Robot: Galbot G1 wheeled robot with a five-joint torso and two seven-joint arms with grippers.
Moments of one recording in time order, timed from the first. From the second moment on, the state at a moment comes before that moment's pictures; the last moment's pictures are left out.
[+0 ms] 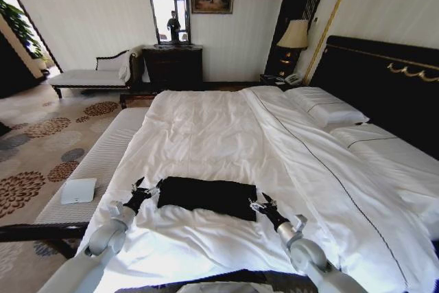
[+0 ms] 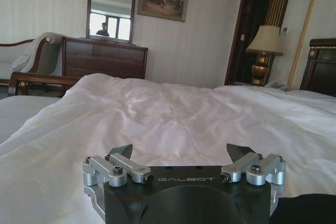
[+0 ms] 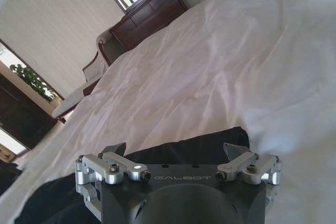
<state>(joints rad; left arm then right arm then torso) 1.54 -0.95 -0.52 -1.91 -0.69 -0.08 0.01 -1.44 0.93 0.36 1.85 1.17 -0.13 -0.04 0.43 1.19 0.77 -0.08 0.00</state>
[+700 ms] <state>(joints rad) 2.03 -1.10 -0.81 -2.32 -0.64 -0.16 0.09 -1.32 0.97 0.37 1.52 1.28 -0.31 -0.29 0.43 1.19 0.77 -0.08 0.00</state>
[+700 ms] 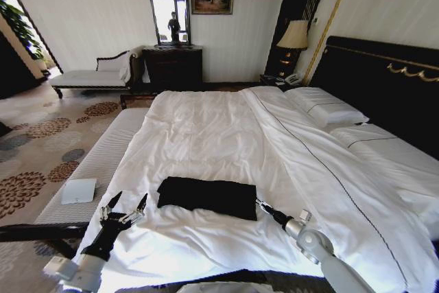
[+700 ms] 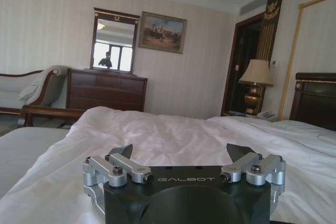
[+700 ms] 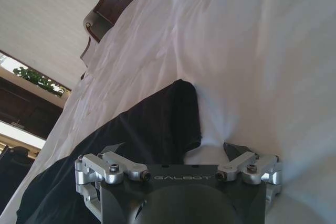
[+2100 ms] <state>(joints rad) 1.96 -1.07 -0.76 -2.37 -0.66 -0.11 0.04 -1.22 1.06 0.28 1.43 1.17 -0.29 -0.32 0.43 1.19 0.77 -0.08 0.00</state>
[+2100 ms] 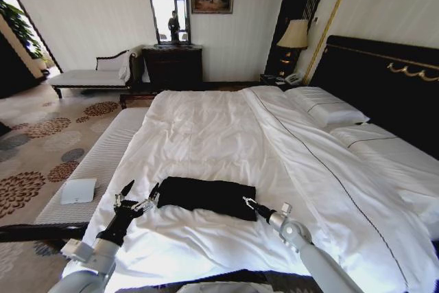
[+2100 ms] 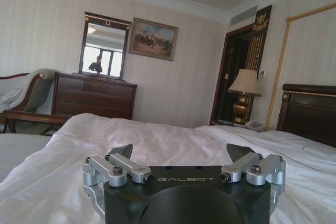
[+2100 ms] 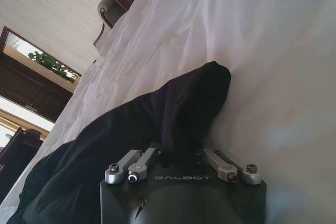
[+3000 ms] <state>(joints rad) 1.96 -1.07 -0.76 -2.37 -0.66 -0.11 0.04 -1.36 0.93 0.45 1.64 1.07 -0.26 -0.22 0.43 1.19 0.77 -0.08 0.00</state>
